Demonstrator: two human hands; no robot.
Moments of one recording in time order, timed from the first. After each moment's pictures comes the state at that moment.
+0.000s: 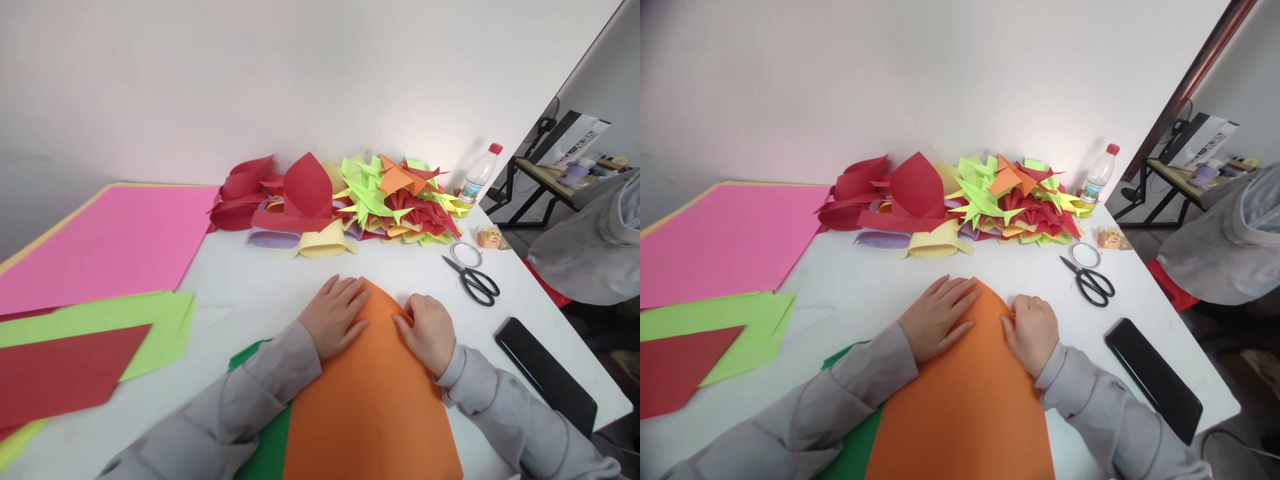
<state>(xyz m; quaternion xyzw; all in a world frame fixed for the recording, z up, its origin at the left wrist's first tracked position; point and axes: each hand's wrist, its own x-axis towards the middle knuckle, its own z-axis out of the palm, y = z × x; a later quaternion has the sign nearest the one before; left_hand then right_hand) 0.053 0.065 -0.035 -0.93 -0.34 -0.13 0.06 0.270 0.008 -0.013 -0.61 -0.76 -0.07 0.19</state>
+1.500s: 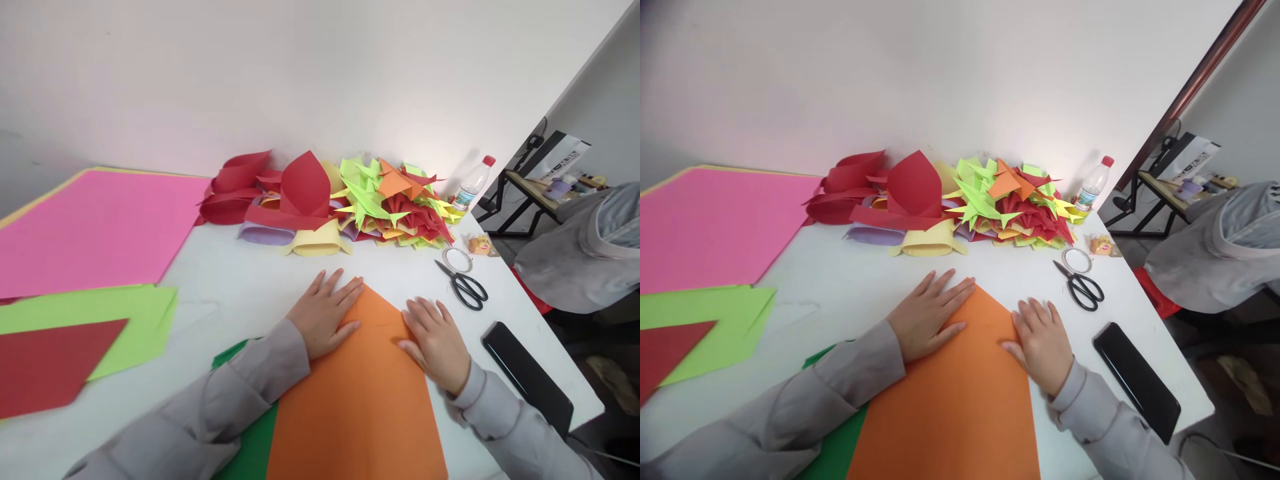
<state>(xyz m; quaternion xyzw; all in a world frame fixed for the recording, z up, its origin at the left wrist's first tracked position) 0.052 0.068 -0.043 -0.92 -0.38 -0.12 0.03 0.305 -0.018 -0.006 -0.53 -0.84 -0.10 0.07</state>
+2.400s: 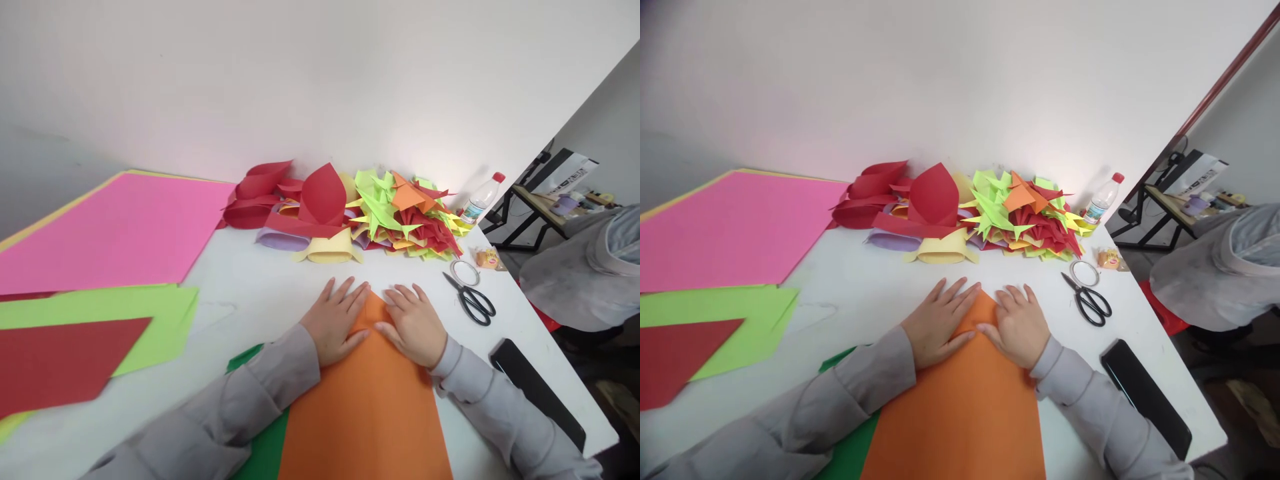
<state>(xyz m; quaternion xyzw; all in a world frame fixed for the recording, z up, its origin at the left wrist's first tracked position) 0.055 0.065 -0.043 -0.91 -0.40 -0.14 0.02 0.257 0.037 0.015 -0.47 -0.88 -0.05 0.07</state>
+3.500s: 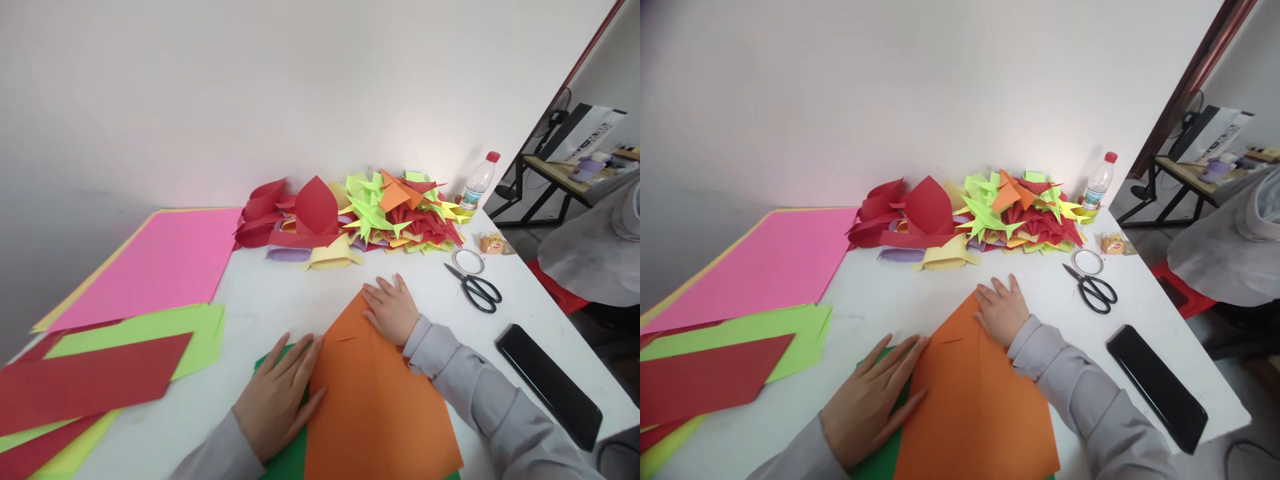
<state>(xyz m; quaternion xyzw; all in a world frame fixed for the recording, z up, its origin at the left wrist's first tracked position) -0.017 -0.022 -0.033 -0.90 -0.38 -0.17 0.12 0.234 0.064 -0.024 -0.45 -0.88 -0.02 0.14</state>
